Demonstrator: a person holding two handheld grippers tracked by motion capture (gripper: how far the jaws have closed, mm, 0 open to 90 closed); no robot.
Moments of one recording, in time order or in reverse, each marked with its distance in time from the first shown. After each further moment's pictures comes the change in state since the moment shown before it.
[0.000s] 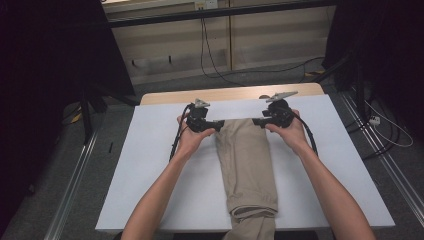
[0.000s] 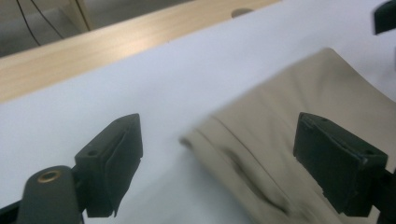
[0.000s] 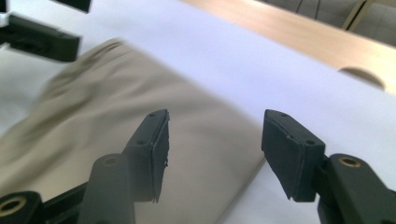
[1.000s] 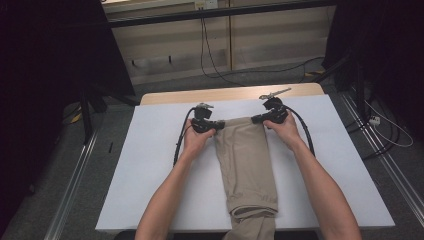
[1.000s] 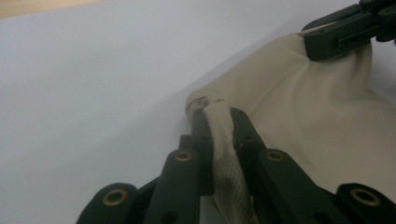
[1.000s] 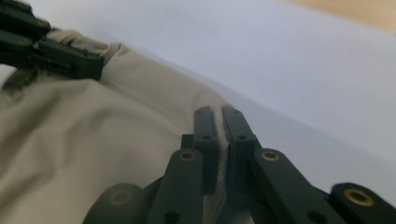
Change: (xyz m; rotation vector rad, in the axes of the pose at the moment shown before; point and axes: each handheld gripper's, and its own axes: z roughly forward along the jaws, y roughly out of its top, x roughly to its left) left arm 0.004 -0.007 0.007 0.055 -0.176 -0.127; right arm -0.016 0.001 0.029 0.076 0.116 0.129
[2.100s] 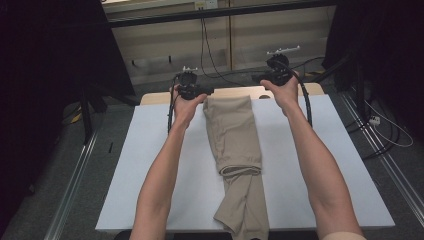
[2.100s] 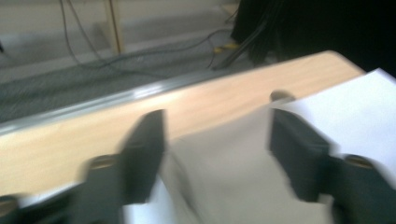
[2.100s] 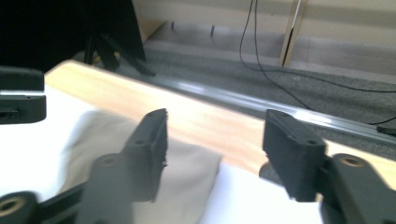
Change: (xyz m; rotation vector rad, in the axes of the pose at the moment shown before) left arm 0.026 0.085 -0.036 -0.116 0.244 0.003; right arm 0.002 0.105 -0.052 -0.218 -0.275 0.039
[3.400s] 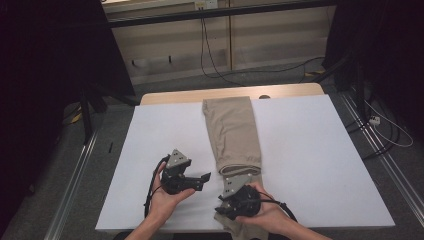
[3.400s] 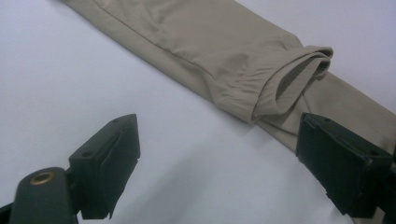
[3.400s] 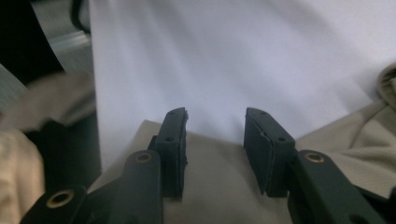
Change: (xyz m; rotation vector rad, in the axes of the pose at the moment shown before) left arm -0.089 -0.191 -0.154 0.067 -0.157 0.135; right arm 0.226 -0.238 -0.103 0.260 0.582 -0.534
